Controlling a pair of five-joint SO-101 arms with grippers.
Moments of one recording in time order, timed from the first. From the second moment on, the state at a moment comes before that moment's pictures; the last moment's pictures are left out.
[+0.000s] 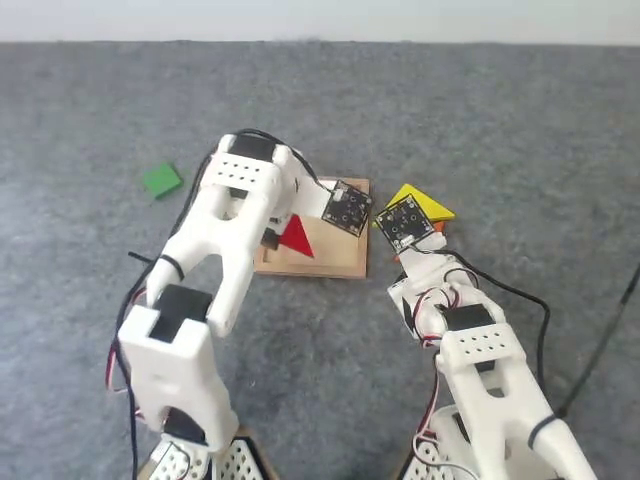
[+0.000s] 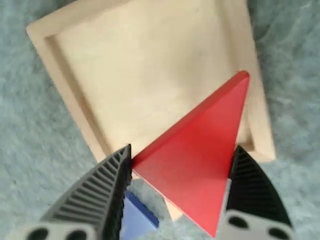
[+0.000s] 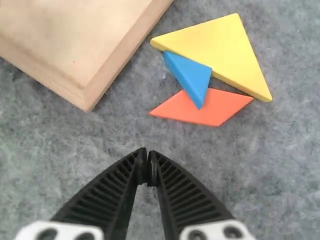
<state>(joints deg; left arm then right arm) 8.7 21.1 -1.5 71.0 -93.2 -15.2 -39.4 73.9 28.3 20.4</state>
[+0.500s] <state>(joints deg) 10.6 24.6 -6.1 70.3 -94.5 -15.2 -39.4 73.9 27.7 20.4</state>
